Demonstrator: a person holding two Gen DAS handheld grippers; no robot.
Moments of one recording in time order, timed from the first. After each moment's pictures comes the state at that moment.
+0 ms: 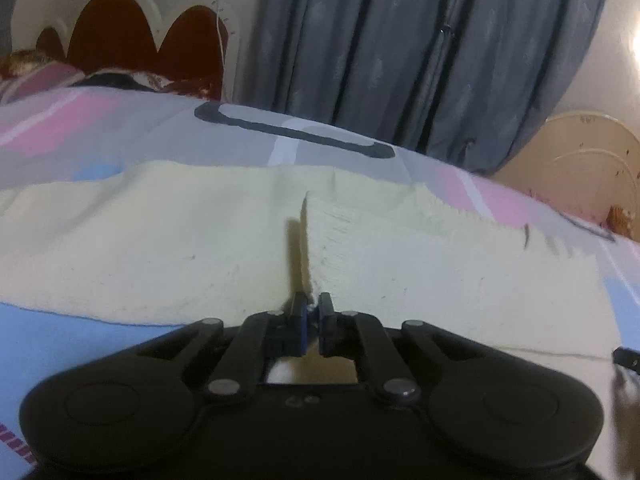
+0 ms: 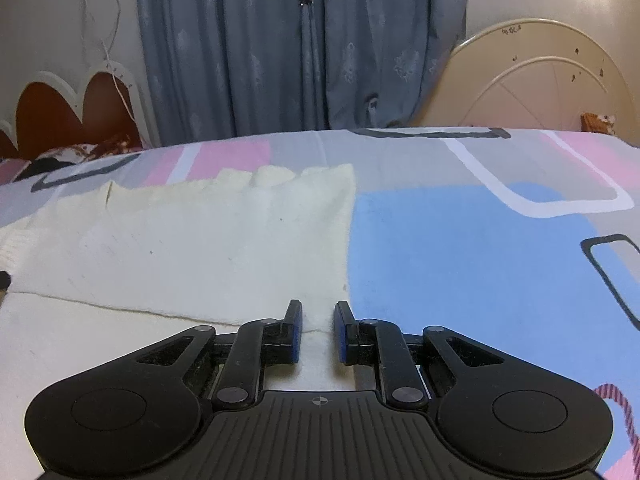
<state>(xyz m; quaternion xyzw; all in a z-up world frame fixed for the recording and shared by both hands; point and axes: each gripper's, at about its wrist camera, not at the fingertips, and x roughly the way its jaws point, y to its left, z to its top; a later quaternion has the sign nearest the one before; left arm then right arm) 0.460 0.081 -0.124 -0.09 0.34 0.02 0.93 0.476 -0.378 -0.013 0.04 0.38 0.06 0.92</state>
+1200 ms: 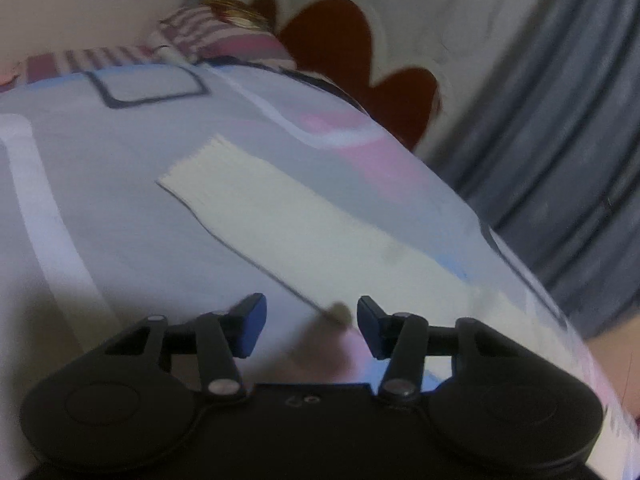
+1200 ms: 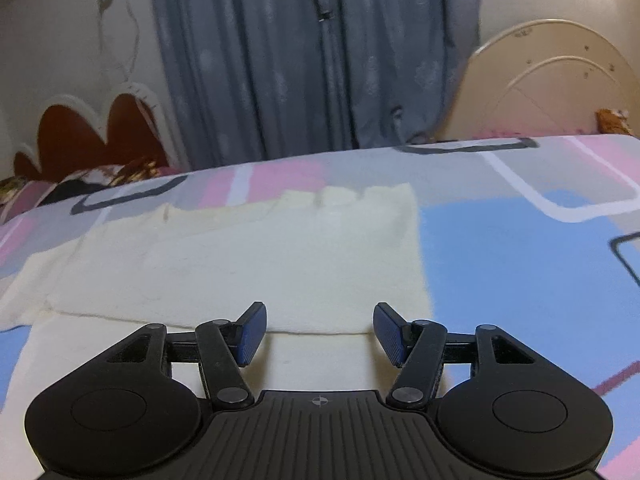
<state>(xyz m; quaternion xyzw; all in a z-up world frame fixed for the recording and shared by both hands) 0.349 0.317 -0.109 -0.30 0.26 0.24 0.88 0.468 -0.330 0.006 0.07 0.36 0.09 0.92</state>
